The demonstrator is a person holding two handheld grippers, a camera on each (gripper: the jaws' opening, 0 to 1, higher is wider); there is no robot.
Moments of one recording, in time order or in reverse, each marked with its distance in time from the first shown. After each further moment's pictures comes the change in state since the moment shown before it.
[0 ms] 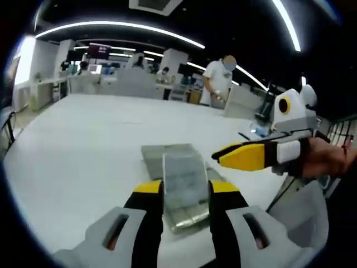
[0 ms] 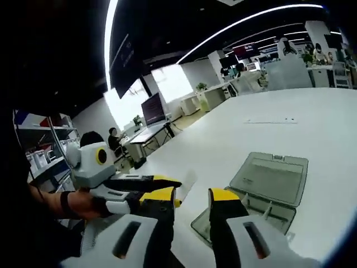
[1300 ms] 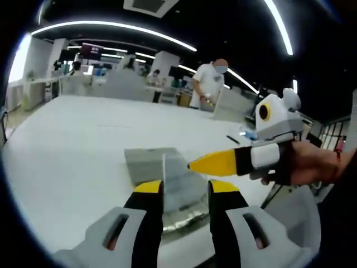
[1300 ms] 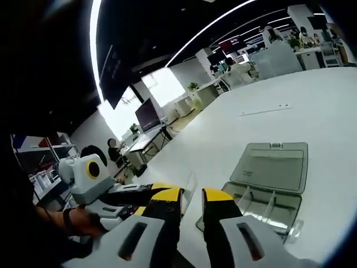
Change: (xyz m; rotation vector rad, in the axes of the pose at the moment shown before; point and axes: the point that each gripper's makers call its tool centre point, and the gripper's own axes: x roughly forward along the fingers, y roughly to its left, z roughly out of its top) left arm 0.007 -0.029 0.004 -0.003 -0.018 -0.076; right arm 0.002 -0.004 -0.002 0.134 -0.003 -0.008
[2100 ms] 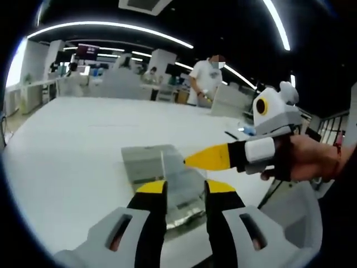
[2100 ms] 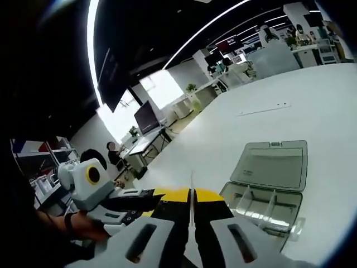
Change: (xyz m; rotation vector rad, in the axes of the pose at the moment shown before) left arm 0.002 -0.004 -0.005 0.032 0.026 -0.010; right arm -0.001 0.000 0.002 0.020 -0.012 -0.004
